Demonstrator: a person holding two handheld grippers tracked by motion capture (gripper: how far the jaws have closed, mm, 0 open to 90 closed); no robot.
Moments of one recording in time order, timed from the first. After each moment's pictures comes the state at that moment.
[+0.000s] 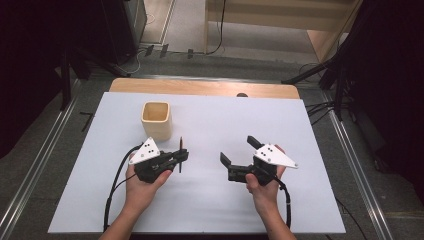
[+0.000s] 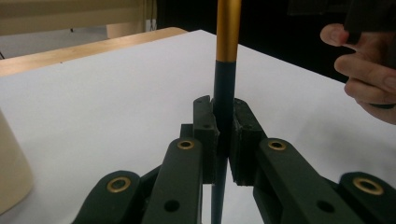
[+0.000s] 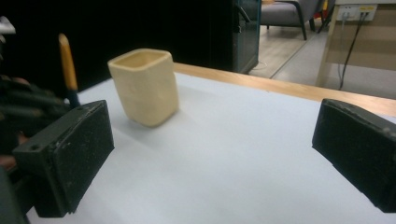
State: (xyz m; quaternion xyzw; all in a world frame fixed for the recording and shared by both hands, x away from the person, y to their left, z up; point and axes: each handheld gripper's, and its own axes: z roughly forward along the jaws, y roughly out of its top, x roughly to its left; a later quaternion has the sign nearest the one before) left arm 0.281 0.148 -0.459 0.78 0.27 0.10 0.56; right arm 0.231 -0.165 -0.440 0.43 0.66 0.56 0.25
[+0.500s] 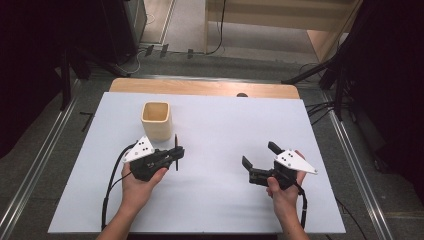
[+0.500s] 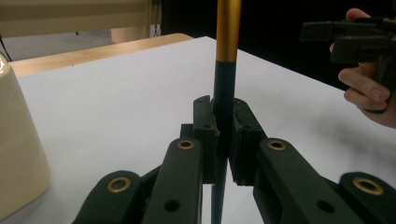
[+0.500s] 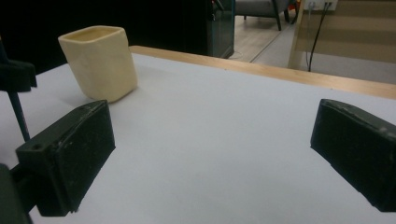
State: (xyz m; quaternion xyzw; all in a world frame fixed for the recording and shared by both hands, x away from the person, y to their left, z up) left arm 0.284 0.157 -0.457 0.76 0.27 0.10 0.57; right arm 0.224 -0.216 -0.463 0.46 0.66 0.52 0.28
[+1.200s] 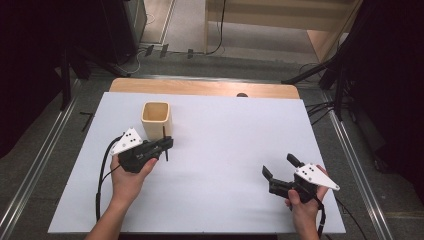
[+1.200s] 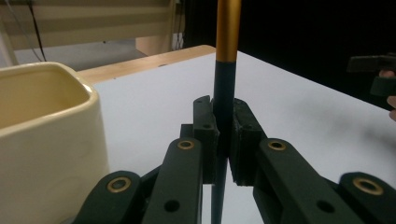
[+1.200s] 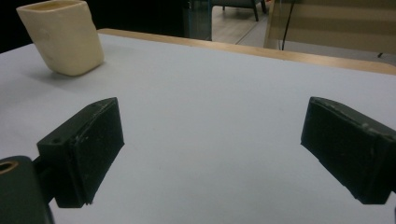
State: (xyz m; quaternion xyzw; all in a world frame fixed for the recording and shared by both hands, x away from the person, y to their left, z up) left arm 0.297 0.180 -0.438 0.75 0.30 0.14 0.57; right arm 0.193 -0.262 -0.483 0.48 0.66 0.49 0.30
